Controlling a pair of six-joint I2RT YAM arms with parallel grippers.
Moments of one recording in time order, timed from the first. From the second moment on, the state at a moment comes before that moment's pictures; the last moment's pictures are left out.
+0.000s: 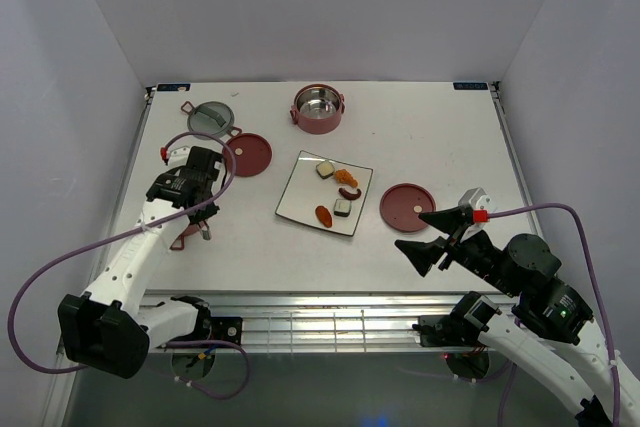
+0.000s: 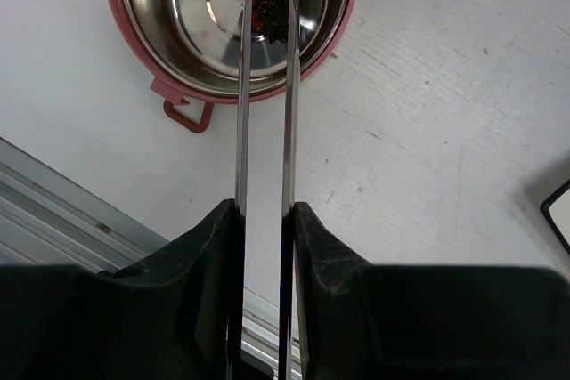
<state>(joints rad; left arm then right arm) -0.28 1.14 1.00 -1.02 -0.53 -0.65 0.81 0.24 0.69 -0.51 -0.09 0.12</state>
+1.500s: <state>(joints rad) -0.50 1.22 1.22 -0.66 0.02 -0.37 0.83 0.25 0.69 -0.51 -0.05 0.12</state>
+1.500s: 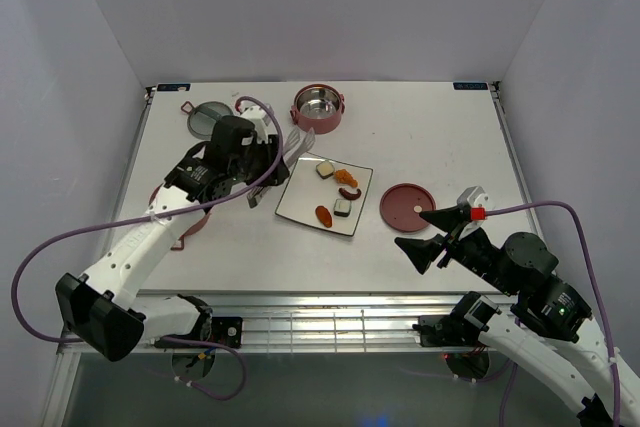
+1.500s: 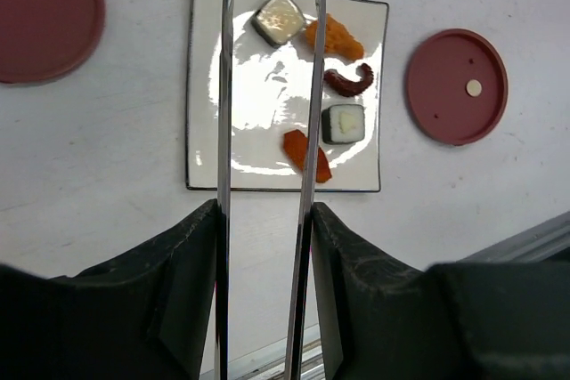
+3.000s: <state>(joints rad) -1.01 1.50 1.14 -0.64 -0.28 -0.57 0.83 0.25 0.69 -0.51 -0.05 0.12</state>
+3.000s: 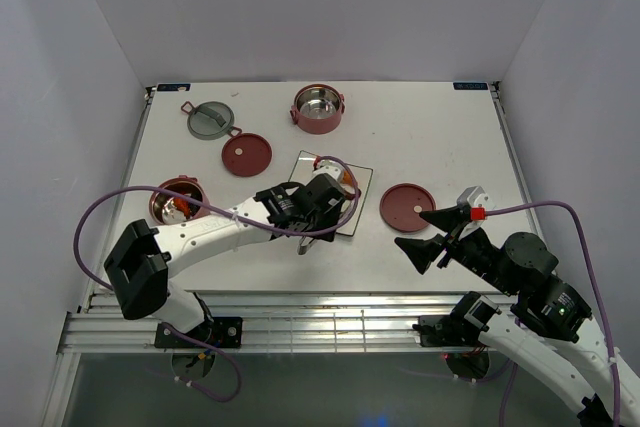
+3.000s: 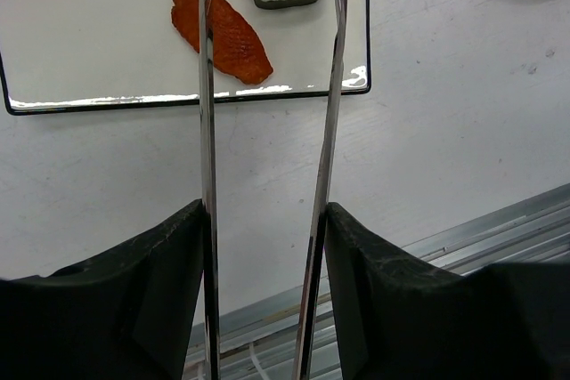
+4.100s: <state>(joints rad) -1.01 1.51 1.19 -0.69 -0.26 -0.61 0.83 0.25 0.69 -0.51 -0.05 0.12</state>
